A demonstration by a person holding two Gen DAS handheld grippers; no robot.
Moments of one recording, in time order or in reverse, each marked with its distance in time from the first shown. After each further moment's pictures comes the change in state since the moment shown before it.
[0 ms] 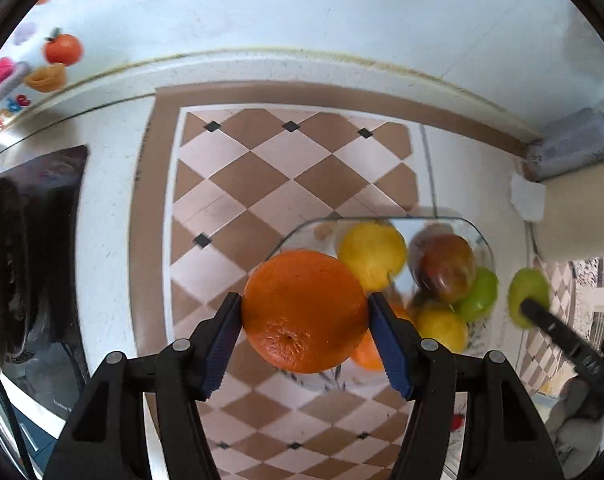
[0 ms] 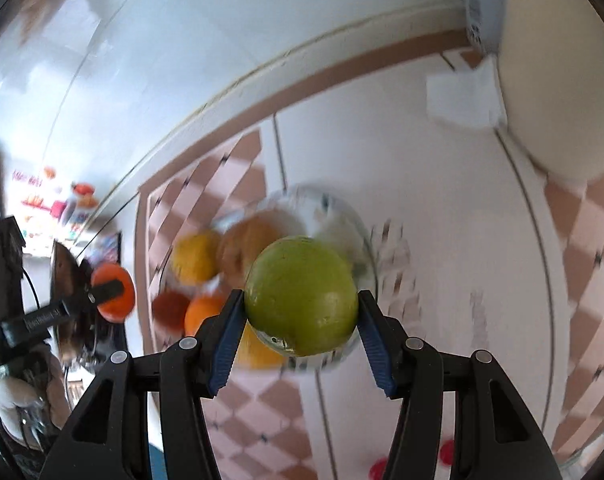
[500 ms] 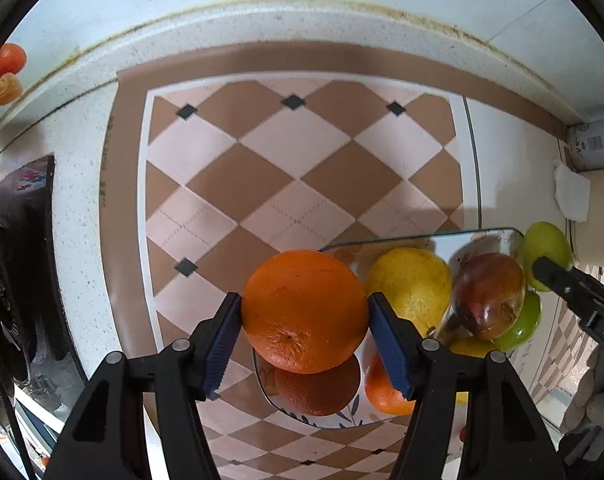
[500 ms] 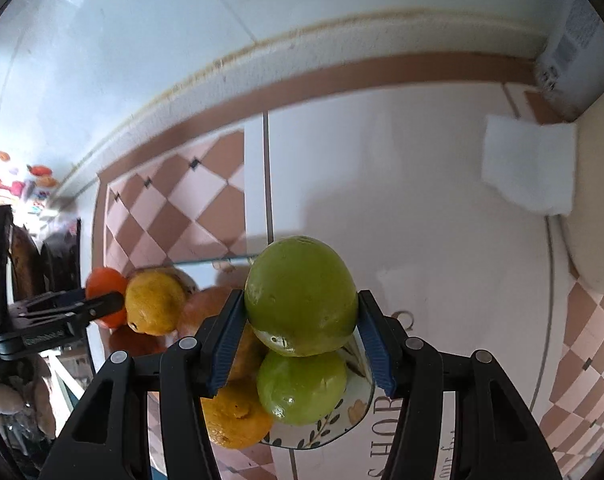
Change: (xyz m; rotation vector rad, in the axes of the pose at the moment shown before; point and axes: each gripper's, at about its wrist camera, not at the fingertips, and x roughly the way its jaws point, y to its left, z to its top) left arm 0.057 -0.006 0.032 0.024 0.151 0.064; right arm 0.073 0.022 0.054 -0.104 0.168 -0.086
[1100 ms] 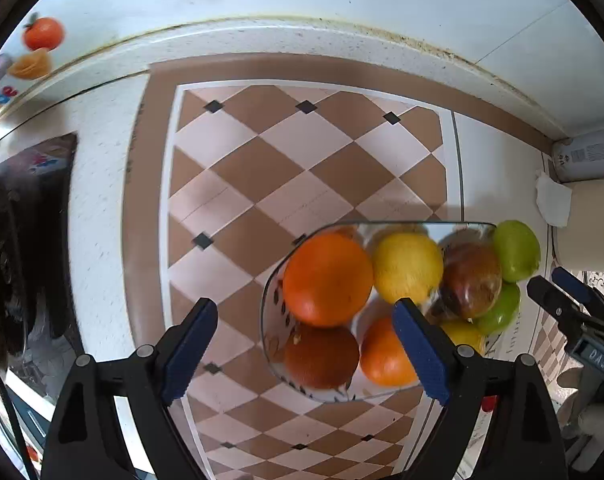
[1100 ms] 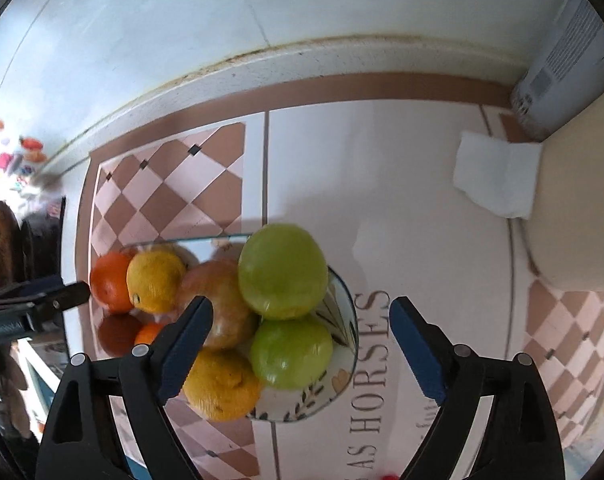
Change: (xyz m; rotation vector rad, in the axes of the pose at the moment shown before) left arm -0.025 0.016 -0.029 -0.057 -0.067 -0.028; right arm -0.038 0.027 -0.027 -0.094 -0.056 -0.163
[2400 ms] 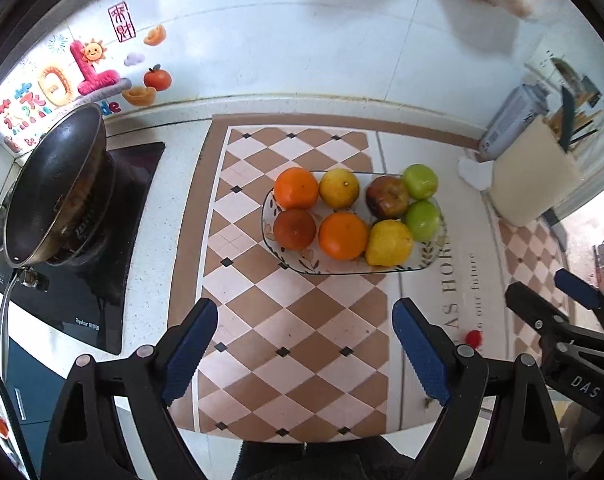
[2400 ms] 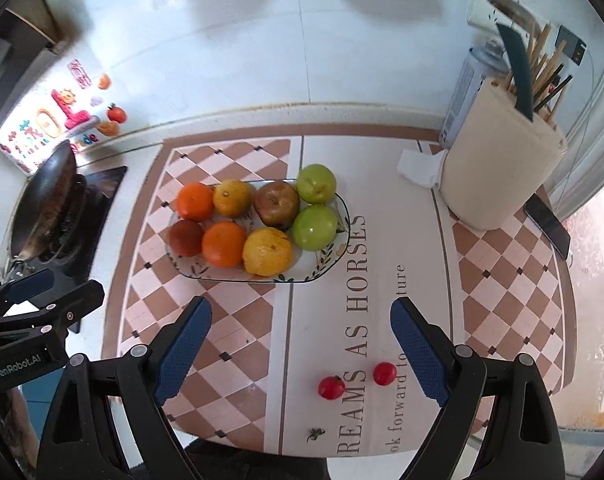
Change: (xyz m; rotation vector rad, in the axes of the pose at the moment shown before) left arm -0.131 -0.049 -0.206 0.028 -0.390 0.057; right arm -0.168 0.035 -0.189 -0.093 -0.292 -0.064
